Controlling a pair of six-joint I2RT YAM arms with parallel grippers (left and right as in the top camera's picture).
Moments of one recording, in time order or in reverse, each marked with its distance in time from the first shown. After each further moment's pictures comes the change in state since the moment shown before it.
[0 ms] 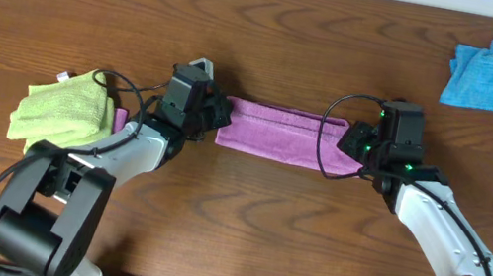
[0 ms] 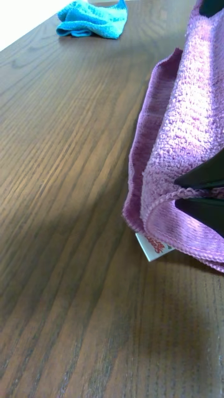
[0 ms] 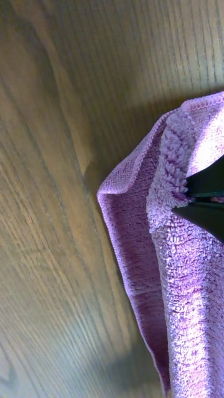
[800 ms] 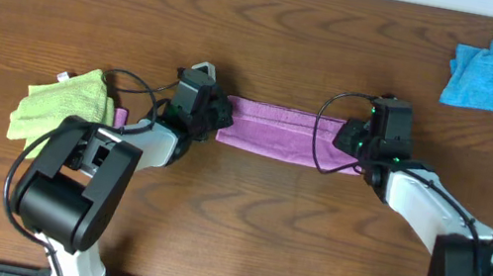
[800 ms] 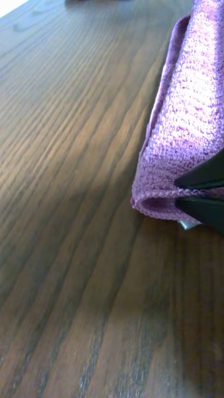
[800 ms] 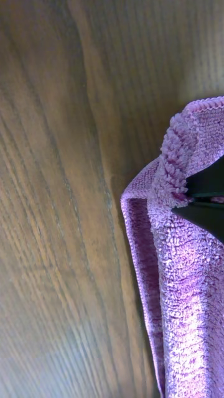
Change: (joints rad) left arm -0.005 0.159 0.007 0.149 -0.061 0.011; right arm 0.006 0.154 0.000 0.163 0.038 -0.085
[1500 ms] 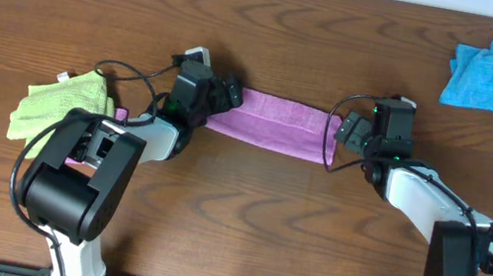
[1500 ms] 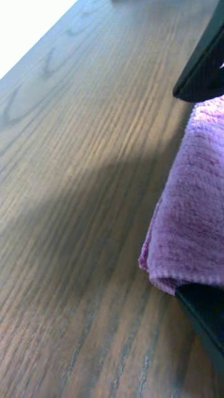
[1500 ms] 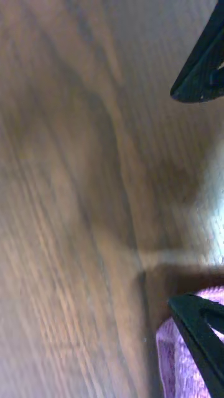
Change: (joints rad) left arm 0.018 0.042 0.038 0.110 -0.123 0.029; right arm -0.016 0.038 0.000 0.029 0.188 -0.066
